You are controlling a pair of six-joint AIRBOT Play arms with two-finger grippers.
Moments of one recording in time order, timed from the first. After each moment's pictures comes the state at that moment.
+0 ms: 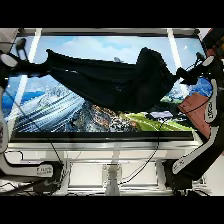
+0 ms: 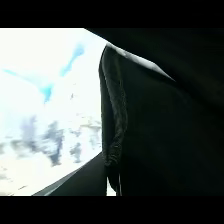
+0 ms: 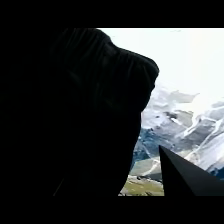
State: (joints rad) left arm 0.21 -1.47 1.48 1.24 -0.99 -1.39; right arm -0.34 -1.98 1.82 -1.28 1.18 1.62
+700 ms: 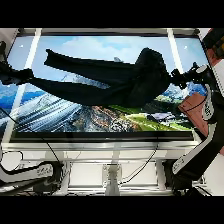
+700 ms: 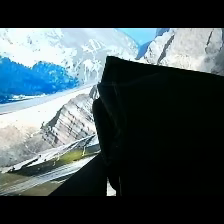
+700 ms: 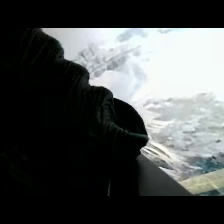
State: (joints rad) left arm 0.29 -1.40 1.44 1.46 -1.12 -1.47; right arm -0.34 -2.03 1.75 -1.04 1.01 1.75
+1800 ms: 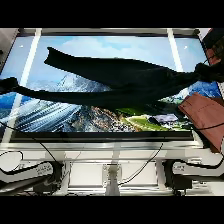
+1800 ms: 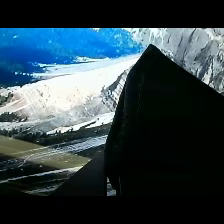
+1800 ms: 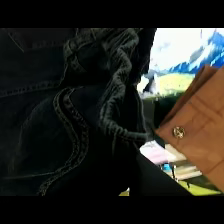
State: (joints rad) left arm 0.47 -1.37 1.43 1.50 -1.25 -1.35; right arm -0.34 -1.42 1.61 -1.42 1.47 1.52
